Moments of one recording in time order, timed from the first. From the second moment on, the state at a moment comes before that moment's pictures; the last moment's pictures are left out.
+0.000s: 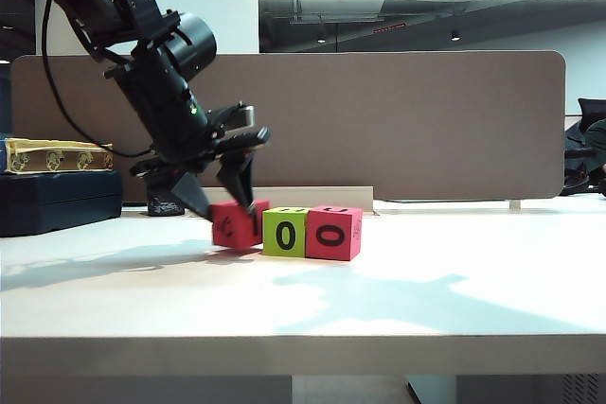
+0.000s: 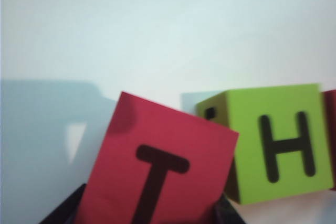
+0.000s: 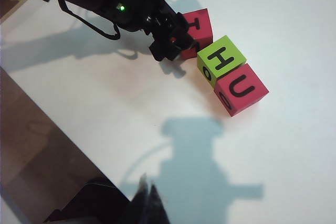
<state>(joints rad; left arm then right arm) -0.38 1.94 1.41 -0.37 0.17 -0.07 0.65 1.36 1.52 -0.92 -0.13 0.02</state>
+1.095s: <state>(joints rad) -0.36 1.94 1.60 -0.57 0.07 -0.02 0.65 1.45 1.51 -0.92 -0.06 0.02</state>
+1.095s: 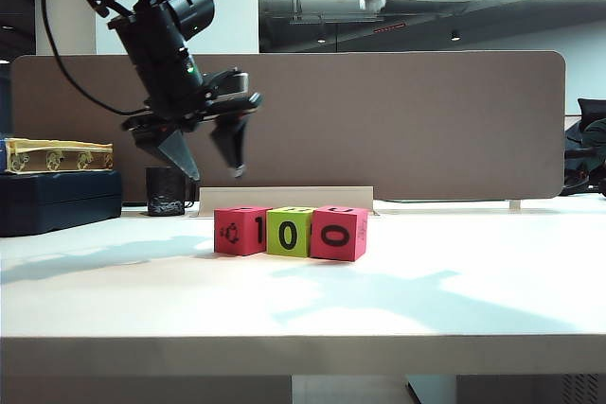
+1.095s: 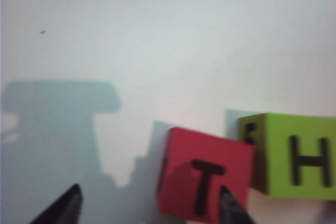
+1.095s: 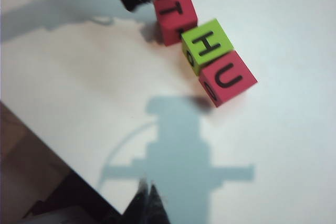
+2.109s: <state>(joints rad) -0.37 1.63 1.67 -0.88 0.11 0.12 0.44 1.89 1.51 -0.68 -0.04 0.04</state>
